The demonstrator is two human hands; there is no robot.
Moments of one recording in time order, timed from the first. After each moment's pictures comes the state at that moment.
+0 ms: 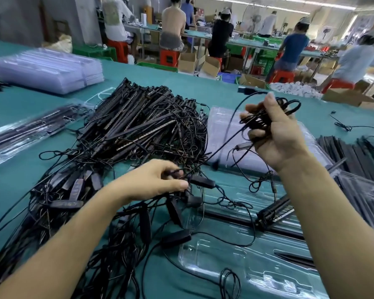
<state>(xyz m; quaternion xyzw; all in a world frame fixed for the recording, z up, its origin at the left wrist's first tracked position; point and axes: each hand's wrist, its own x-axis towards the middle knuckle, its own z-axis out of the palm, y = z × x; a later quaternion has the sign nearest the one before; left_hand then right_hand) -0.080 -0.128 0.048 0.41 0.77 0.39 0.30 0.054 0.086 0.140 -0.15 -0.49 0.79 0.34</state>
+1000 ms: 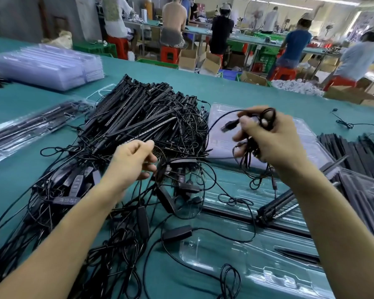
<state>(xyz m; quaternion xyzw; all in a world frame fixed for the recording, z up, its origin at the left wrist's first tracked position) -0.088 -0.139 0.045 0.19 0.70 0.67 0.17 0.074 0.069 0.130 -0.13 -0.76 0.55 0.31</state>
